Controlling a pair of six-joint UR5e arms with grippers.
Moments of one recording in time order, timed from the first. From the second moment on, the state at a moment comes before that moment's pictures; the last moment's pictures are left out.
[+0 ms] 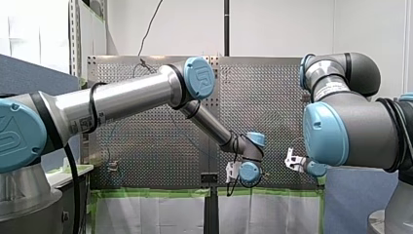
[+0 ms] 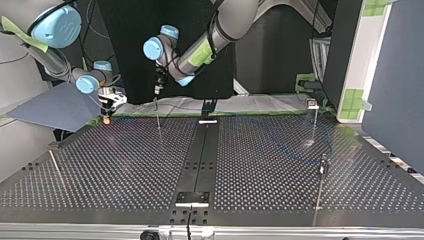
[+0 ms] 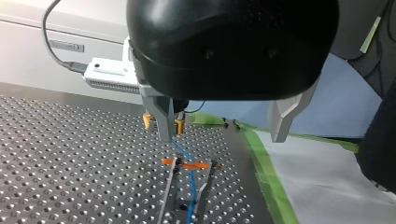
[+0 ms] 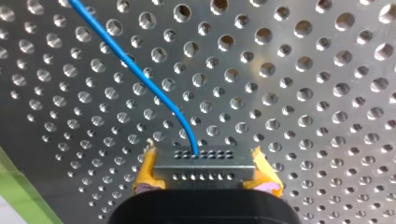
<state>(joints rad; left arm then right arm) -0.89 -2.81 -0.96 -2.78 -2.07 -1.66 1.59 -0.45 1.31 -0.71 1.36 1.74</state>
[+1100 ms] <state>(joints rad) -0.92 -2.55 -1.23 -2.77 -2.06 -1.73 1.60 -0.45 1.31 -0.70 1.35 1.74</state>
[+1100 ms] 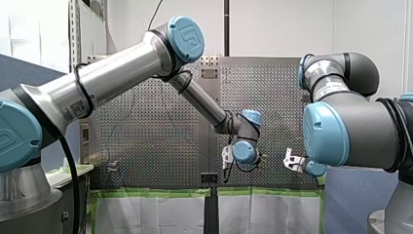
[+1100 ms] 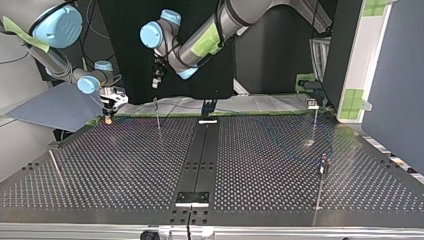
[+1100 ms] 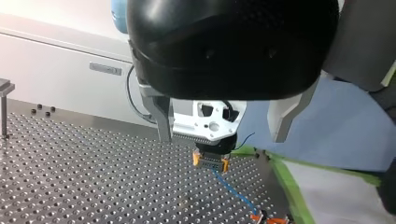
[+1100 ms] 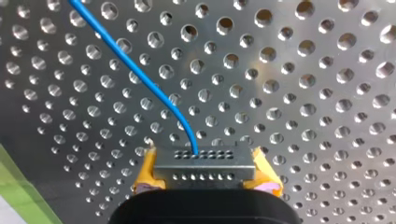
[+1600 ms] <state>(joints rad) -0.91 -2.41 -1.37 -2.85 -2.09 -1.76 1.60 -0.45 1.31 -0.70 1.34 1.74</state>
